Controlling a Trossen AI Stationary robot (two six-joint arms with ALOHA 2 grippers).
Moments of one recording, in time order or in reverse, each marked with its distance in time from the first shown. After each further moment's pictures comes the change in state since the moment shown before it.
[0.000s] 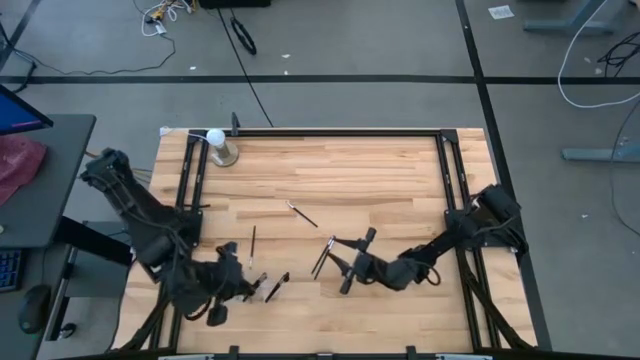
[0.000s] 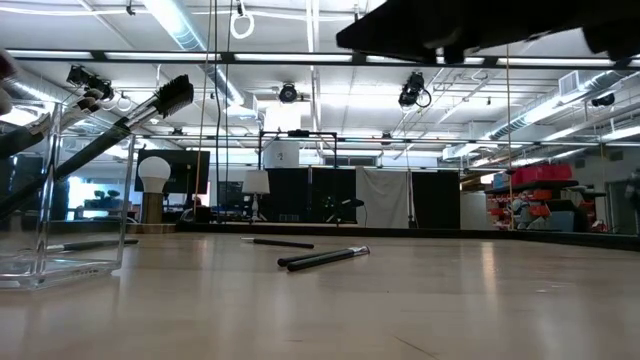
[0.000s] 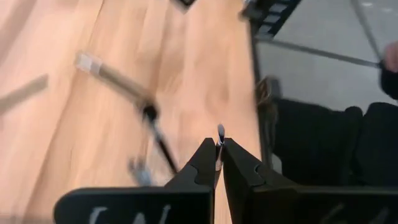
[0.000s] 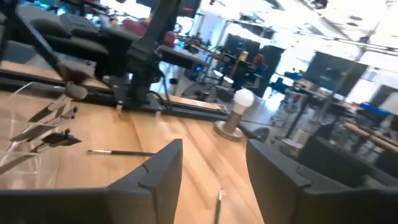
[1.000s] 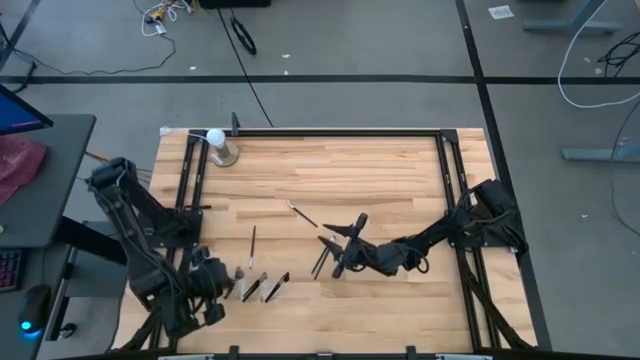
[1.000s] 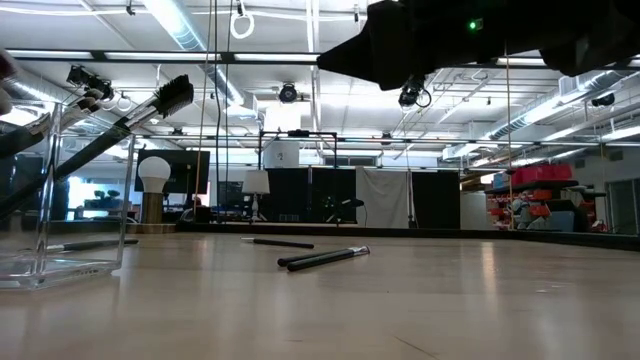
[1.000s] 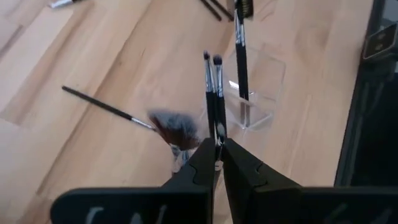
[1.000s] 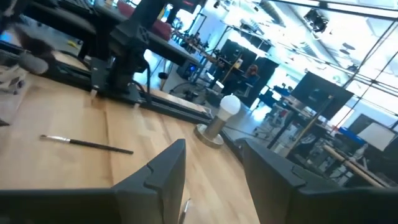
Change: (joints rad) left arm -0.189 0.143 -0.007 -0.389 -0.110 -0.606; right arm -0.120 0.000 0.000 0.018 -0.107 -0.185
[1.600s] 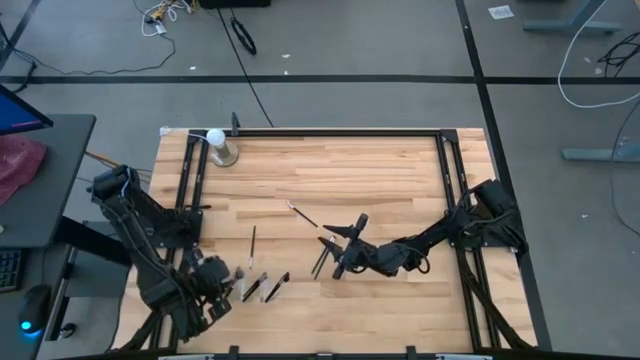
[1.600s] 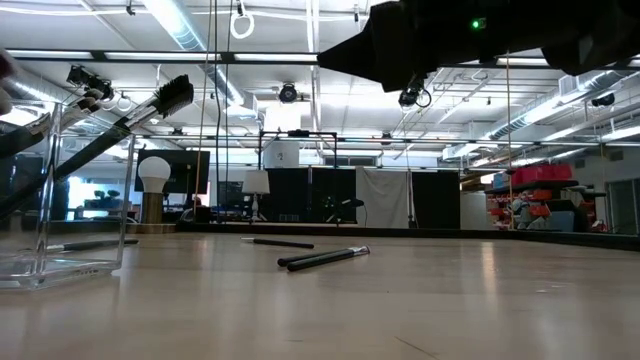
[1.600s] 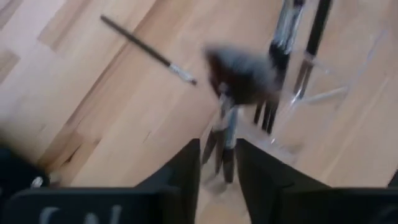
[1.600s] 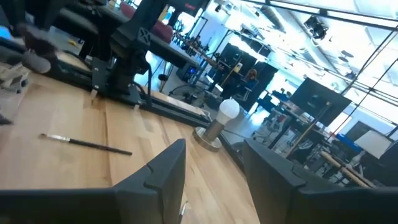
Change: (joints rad) left arm 0.018 0.079 -0.001 -0.121 0.157 -0.223; right arm 0.005 0.000 0.000 0.005 -0.002 -0.038
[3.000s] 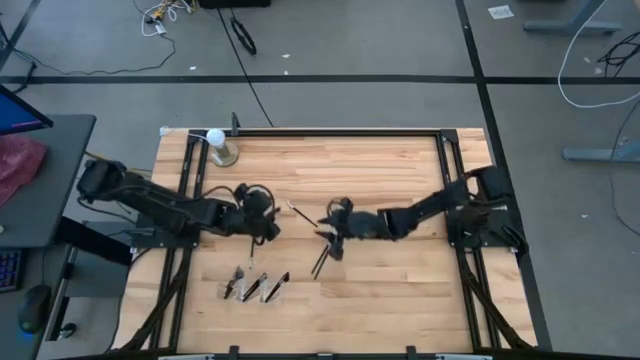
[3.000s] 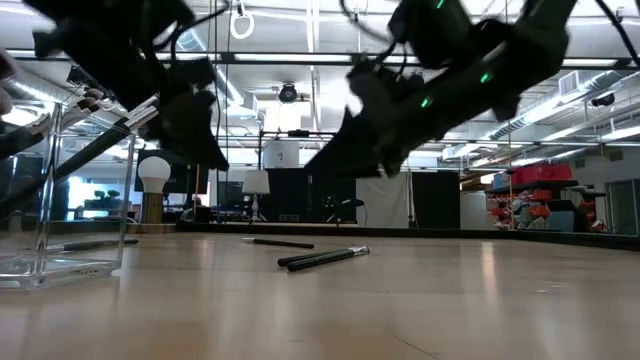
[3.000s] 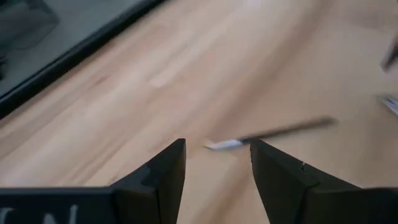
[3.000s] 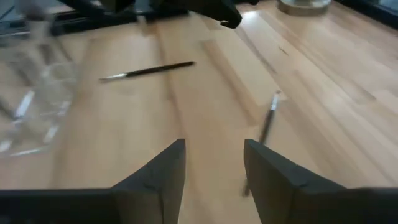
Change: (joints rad) left arm 0.851 -0.201 -0.553 1.036 -0.295 1.082; right arm -0.305 -0.039 0.000 -0.554 -0.618 0.826
